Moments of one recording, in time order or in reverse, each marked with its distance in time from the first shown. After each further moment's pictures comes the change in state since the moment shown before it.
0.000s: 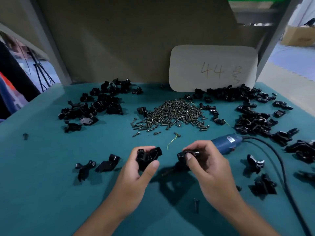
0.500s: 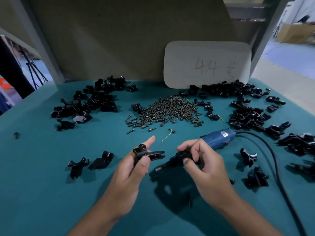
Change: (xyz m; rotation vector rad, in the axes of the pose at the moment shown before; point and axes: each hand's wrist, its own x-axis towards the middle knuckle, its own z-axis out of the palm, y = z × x) left_hand -0.007 0.009 0.006 -0.115 -0.076 0.070; right_hand -0.007 0.004 -0.006 0.081 -0.032 -0.037
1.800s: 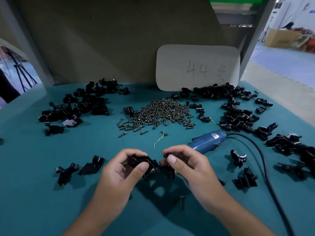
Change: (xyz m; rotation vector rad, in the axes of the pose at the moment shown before) left_hand 0.002 0.014 0.006 -0.138 0.125 0.015; right_hand 0.003 -0.014 0.003 0.341 -0.126 0.272
